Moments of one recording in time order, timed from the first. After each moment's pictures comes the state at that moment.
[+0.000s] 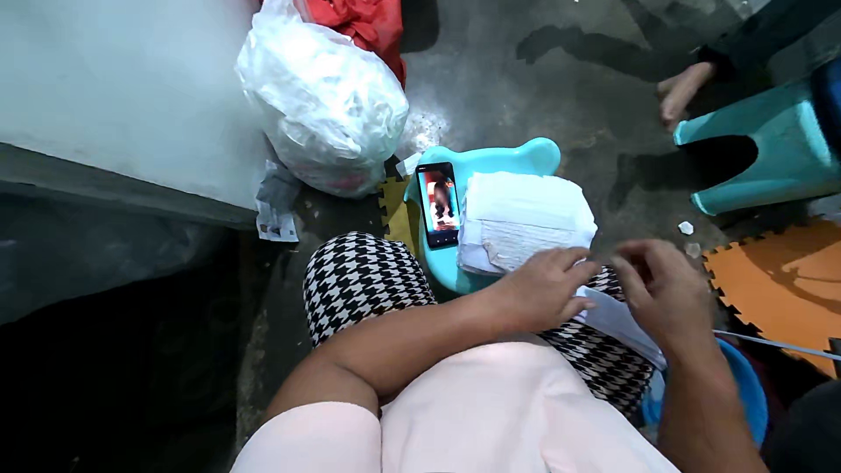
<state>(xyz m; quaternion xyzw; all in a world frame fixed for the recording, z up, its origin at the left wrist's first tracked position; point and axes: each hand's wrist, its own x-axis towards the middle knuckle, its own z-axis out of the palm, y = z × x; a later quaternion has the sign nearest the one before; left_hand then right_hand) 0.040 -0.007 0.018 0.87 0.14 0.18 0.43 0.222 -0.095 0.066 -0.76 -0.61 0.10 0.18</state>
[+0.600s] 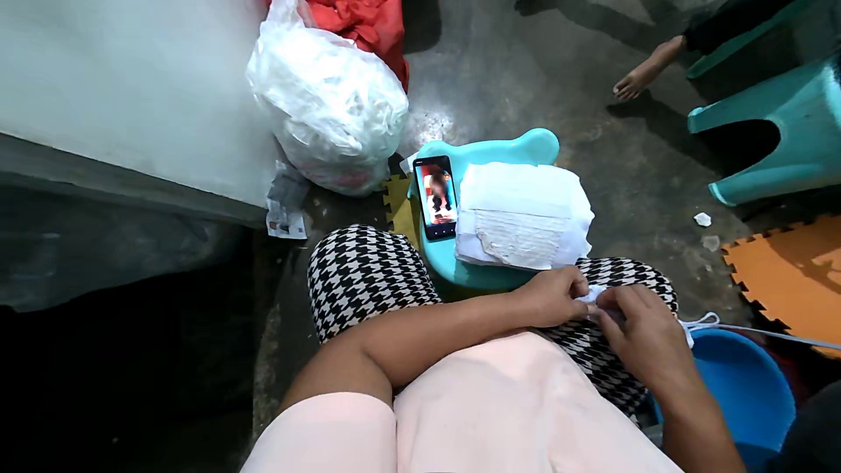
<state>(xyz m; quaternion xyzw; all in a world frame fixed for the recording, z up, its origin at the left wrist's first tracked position) 0.068 -0.034 0.012 0.69 0.22 -0.01 0.69 0.212 -0.163 0.038 -0.77 -0.61 0.13 0.14</state>
